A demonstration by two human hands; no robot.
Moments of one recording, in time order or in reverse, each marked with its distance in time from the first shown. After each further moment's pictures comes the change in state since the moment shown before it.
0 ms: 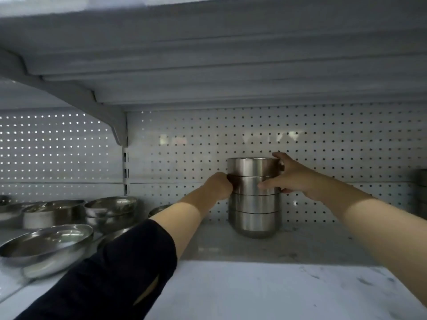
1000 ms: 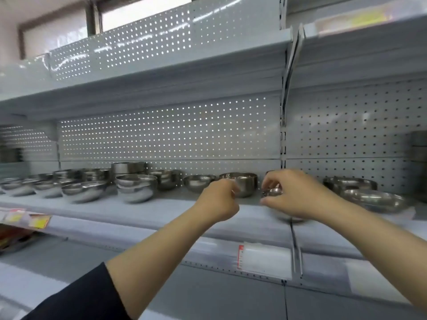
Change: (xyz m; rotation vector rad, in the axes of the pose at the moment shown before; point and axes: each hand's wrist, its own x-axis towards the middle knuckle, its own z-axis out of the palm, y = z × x) left_hand -0.214 -0.352 -0.241 0.187 0.131 0.071; right_hand -0.142 -0.270 0.370 -0.520 -0.045 -0.409
